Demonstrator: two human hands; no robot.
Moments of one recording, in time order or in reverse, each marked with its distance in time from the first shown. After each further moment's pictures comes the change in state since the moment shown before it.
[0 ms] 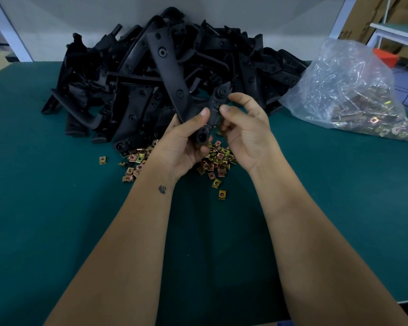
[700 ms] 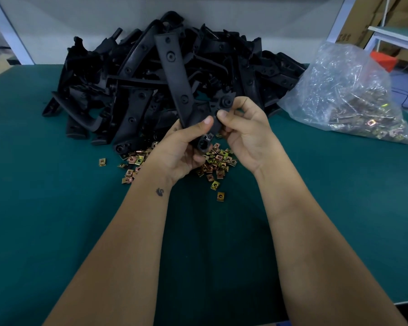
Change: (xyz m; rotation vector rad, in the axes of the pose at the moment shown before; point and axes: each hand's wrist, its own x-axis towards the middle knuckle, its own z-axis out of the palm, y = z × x) left_hand -0.005 0.004 0.002 0.098 0.000 -0.071; right_hand 0.002 -0.006 -0.007 -0.091 -0.123 0.000
